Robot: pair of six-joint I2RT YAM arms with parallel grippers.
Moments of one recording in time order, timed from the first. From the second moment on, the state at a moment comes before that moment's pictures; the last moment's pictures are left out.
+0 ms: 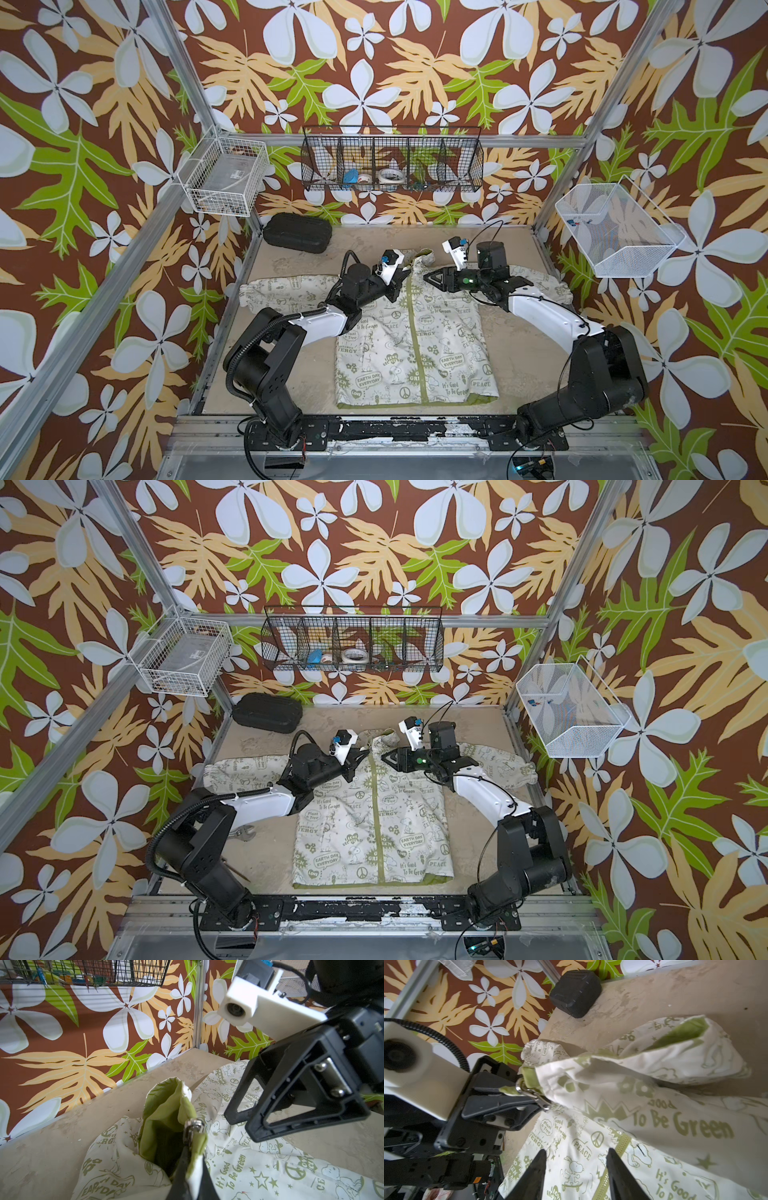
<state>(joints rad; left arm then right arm) -0.56 1.68 0.85 0.73 0.36 0.00 0.28 1.53 1.03 -0.08 -0.76 0.32</state>
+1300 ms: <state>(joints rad) -0.56 1.67 0.86 0.71 0.50 0.01 0.31 1.69 1.19 -0.19 -1.06 0.16</state>
